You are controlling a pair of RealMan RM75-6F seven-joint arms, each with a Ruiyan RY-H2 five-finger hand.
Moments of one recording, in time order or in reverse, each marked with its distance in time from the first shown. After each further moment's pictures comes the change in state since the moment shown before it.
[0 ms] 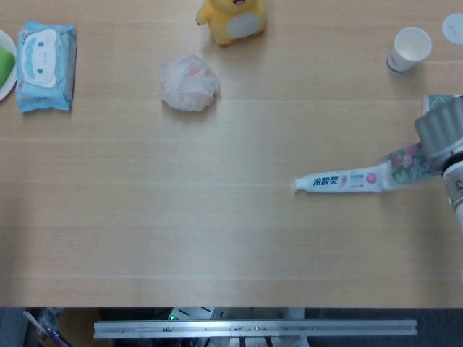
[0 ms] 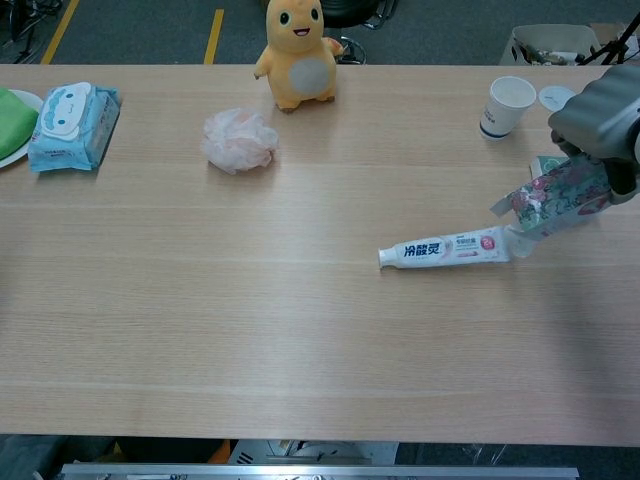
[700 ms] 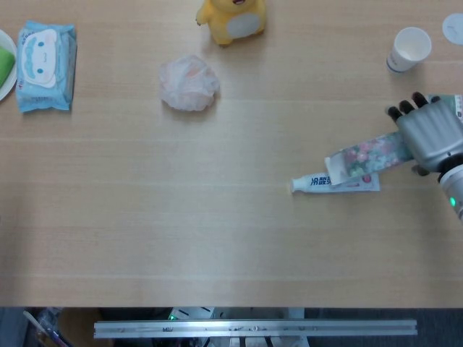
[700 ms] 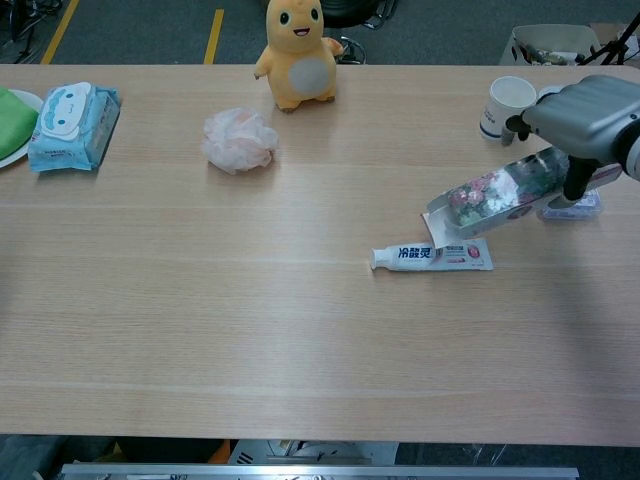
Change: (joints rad) left arm -0.002 -0.004 0.000 -0.010 -0.003 -0.003 0.016; right arm -0.154 0.017 -0.026 0.116 -0.433 -0.176 0.521
